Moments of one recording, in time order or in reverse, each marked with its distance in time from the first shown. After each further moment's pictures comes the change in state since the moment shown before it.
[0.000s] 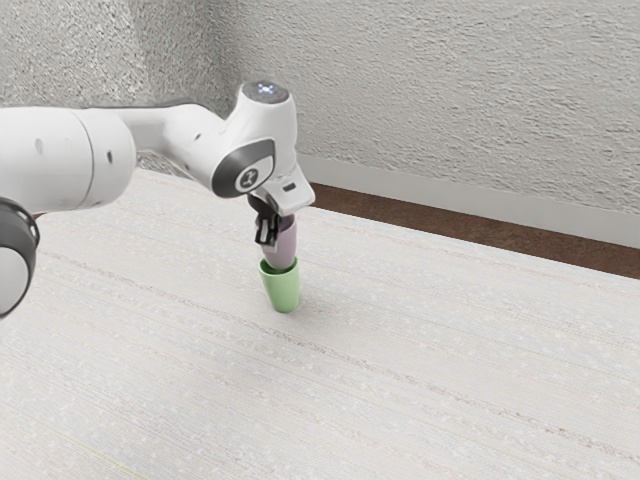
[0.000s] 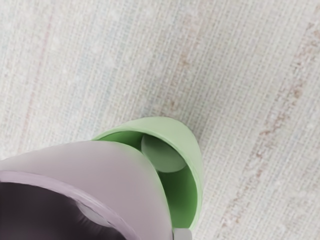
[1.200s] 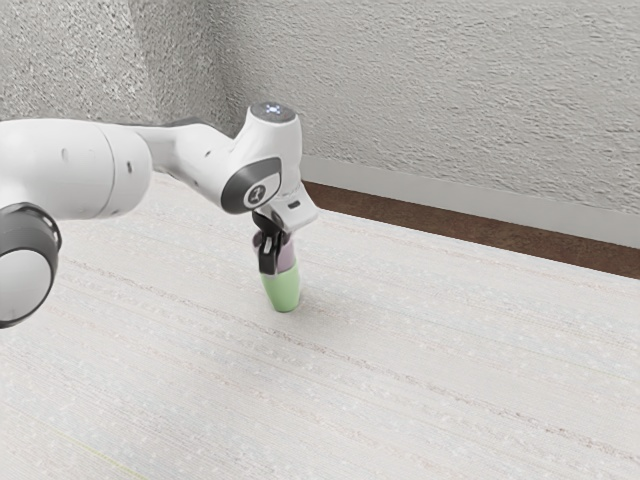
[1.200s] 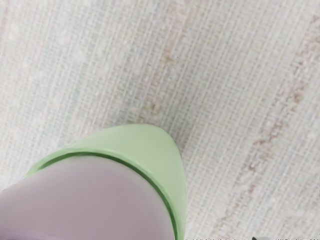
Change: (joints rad) arm 0.009 0.062 0.000 0.010 -0.035 0.001 -0.001
